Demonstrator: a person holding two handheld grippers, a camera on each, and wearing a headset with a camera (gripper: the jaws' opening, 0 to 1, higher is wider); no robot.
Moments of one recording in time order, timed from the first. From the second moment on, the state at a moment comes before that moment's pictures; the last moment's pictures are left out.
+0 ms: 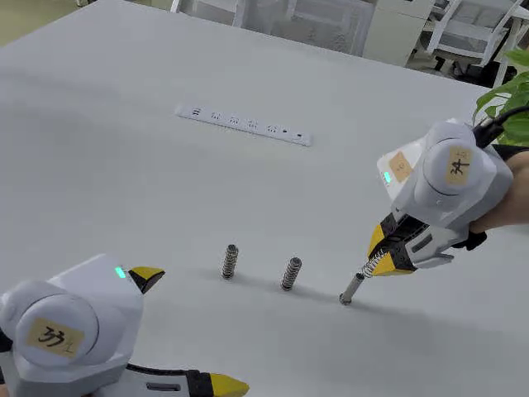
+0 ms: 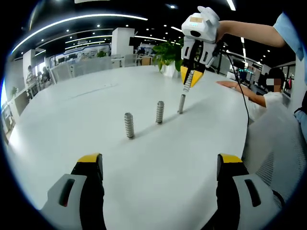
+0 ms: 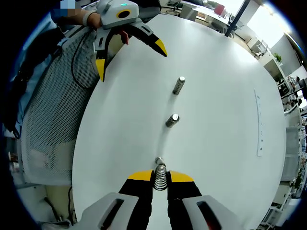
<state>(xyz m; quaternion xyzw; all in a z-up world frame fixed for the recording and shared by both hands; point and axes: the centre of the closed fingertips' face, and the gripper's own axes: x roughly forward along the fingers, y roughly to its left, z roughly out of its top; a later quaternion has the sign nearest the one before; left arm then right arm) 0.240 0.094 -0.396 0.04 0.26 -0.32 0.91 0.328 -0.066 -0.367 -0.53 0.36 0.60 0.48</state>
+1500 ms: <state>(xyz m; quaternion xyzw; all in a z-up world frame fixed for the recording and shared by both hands) 0.236 0.092 -0.402 0.03 0.27 -0.33 0.91 0.332 -0.069 -0.396 -0.55 0.37 0.60 0.44</state>
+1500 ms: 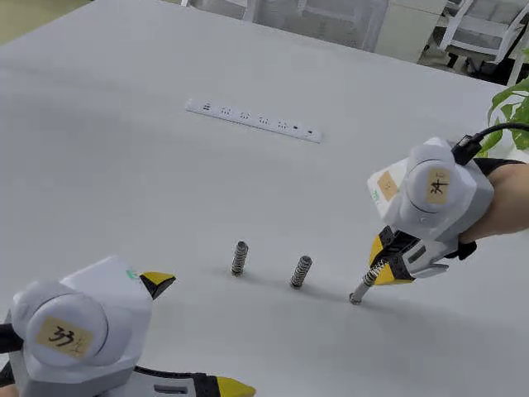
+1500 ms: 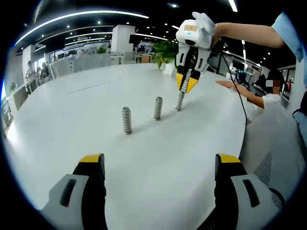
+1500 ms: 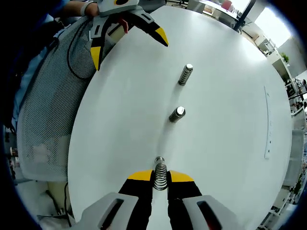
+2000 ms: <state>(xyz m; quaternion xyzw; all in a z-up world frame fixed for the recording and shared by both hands) 0.234 0.092 -0.404 0.02 0.27 -0.33 0.90 0.332 -0.068 -0.417 -0.56 0.38 0.60 0.42</state>
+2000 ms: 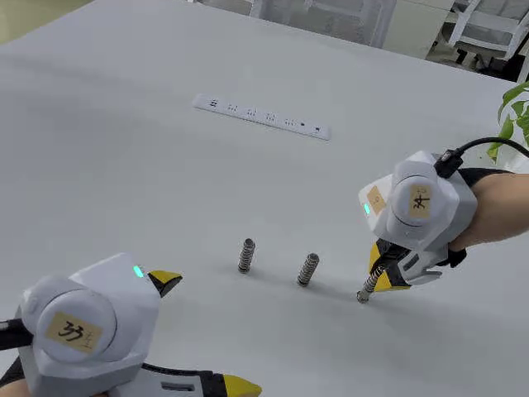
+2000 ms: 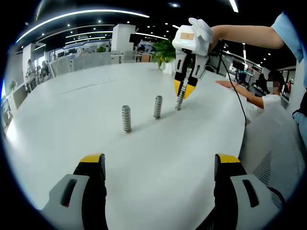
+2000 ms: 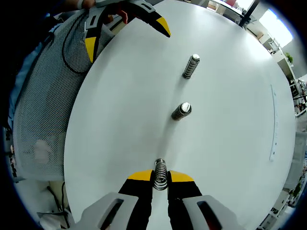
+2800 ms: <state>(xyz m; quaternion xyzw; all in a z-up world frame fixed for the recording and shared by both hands) 0.233 0.091 -0.406 0.02 0.28 -0.33 0.90 0.334 -0.067 -0.435 -0.56 0.39 0.59 0.42</state>
